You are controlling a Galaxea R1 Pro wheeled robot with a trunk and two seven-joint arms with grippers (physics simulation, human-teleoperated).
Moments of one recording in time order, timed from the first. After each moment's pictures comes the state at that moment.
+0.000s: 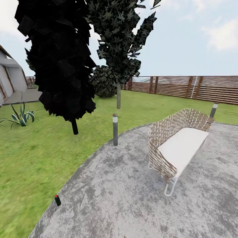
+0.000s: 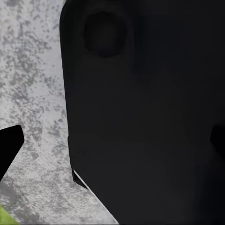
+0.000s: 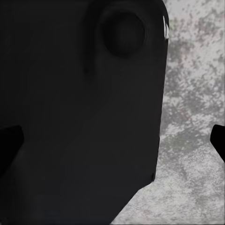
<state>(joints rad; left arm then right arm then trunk) 0.00 0.00 0.00 0.00 0.00 0.00 0.00 0.00 0.00 0.00 0.00 0.00 0.00 0.00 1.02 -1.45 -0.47</state>
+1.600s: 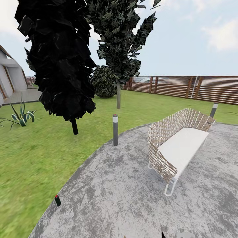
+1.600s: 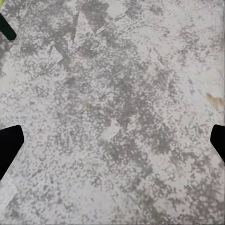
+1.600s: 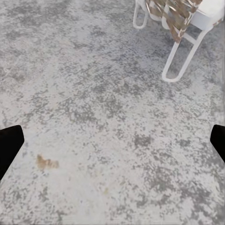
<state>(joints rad) -0.11 0.03 0.00 -0.42 0.00 -0.24 0.00 -0.07 -0.05 -0.04 -0.63 0.00 -0.31 0.00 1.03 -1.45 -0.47</state>
